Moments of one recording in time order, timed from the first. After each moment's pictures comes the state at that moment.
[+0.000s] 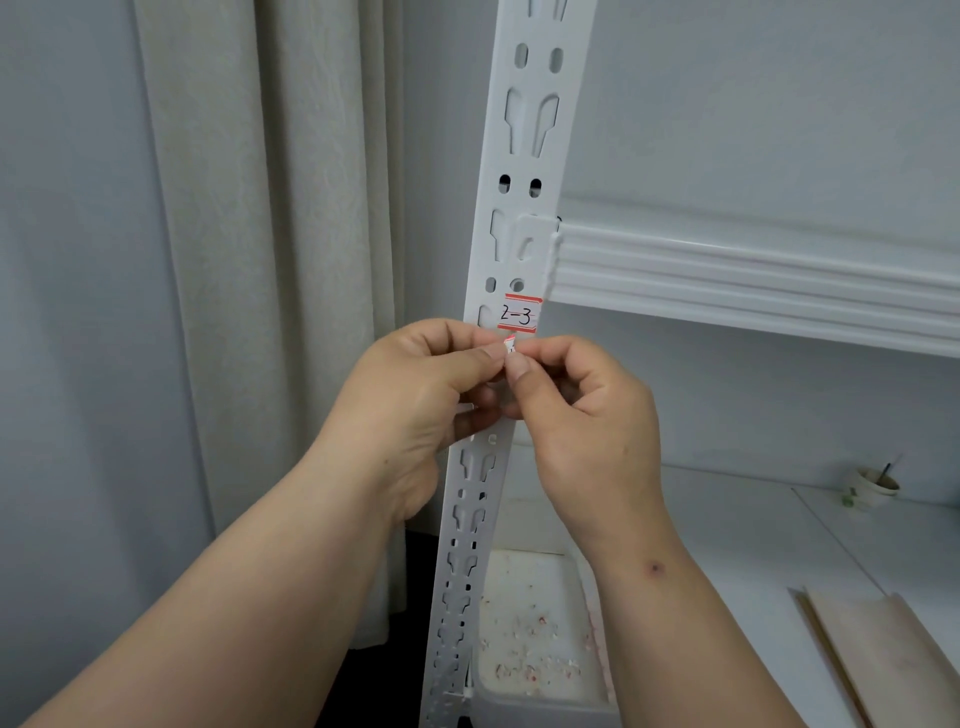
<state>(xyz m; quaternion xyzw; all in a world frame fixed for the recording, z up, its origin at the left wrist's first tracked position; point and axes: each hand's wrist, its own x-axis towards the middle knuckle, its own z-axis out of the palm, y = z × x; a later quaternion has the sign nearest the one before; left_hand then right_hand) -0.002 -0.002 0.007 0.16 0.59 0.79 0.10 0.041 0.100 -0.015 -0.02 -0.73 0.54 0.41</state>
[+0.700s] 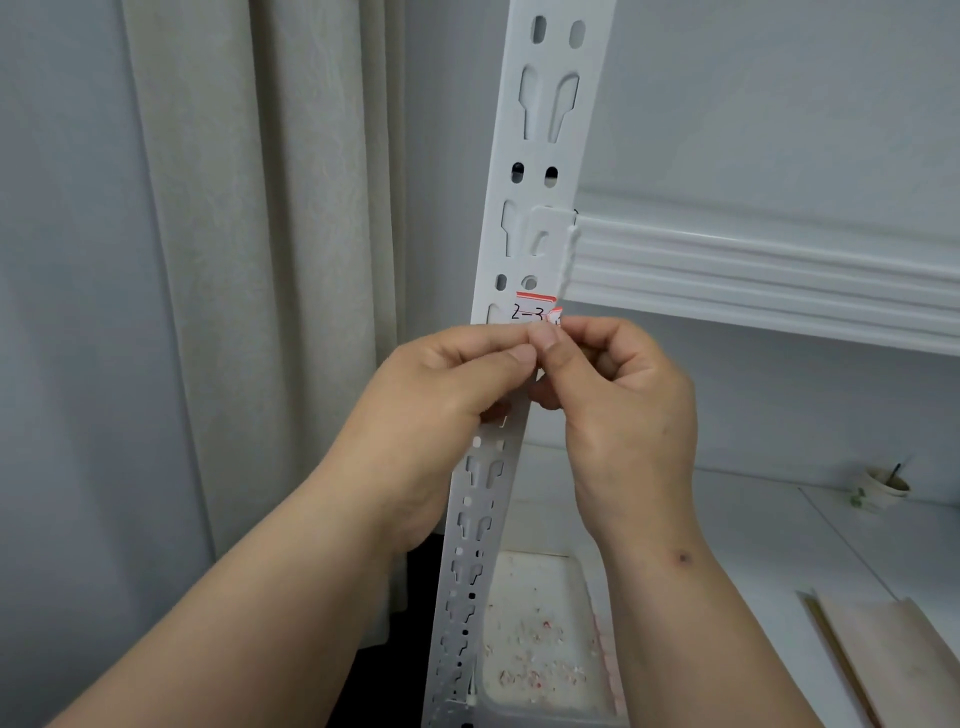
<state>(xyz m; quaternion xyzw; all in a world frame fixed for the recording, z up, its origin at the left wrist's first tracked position) -0.002 -0.002 0.002 0.27 0.59 0.76 0.08 0.032 0.105 -0.004 -0.05 -0.66 0.61 0.44</state>
